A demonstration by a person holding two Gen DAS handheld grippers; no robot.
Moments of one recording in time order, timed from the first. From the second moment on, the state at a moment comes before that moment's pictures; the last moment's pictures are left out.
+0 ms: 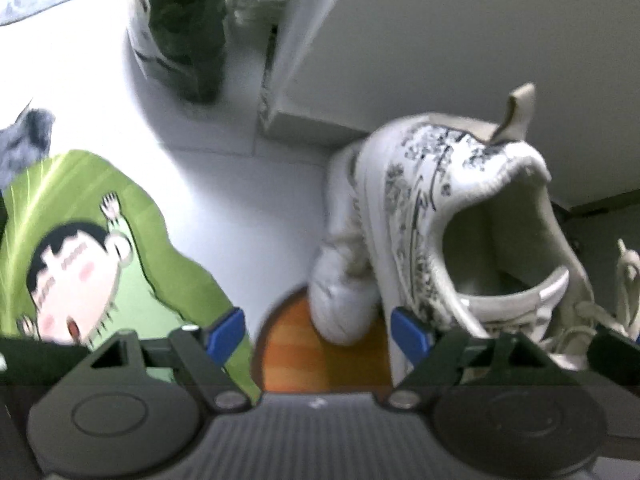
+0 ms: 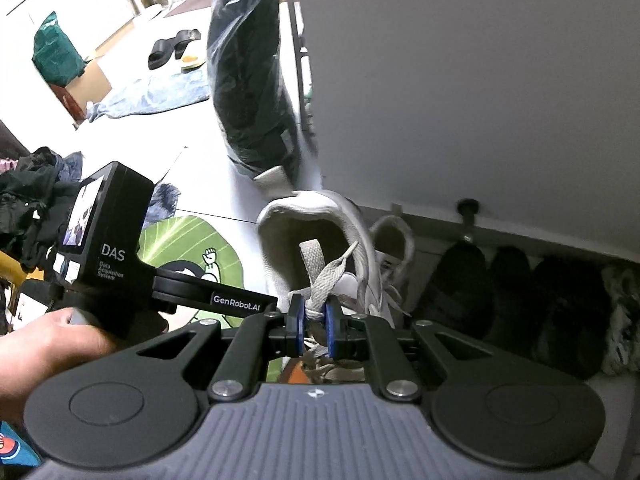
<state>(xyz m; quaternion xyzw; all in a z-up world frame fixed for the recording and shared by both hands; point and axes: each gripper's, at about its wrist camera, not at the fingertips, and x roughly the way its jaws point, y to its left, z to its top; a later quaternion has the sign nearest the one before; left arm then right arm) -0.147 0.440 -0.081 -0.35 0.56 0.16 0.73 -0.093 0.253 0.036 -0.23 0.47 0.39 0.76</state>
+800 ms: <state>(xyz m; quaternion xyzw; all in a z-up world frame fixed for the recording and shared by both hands) -0.157 0.507 -0.235 -0.41 0.55 0.27 0.68 -0.052 0.357 -0.132 -0.16 0.54 0.40 0.72</state>
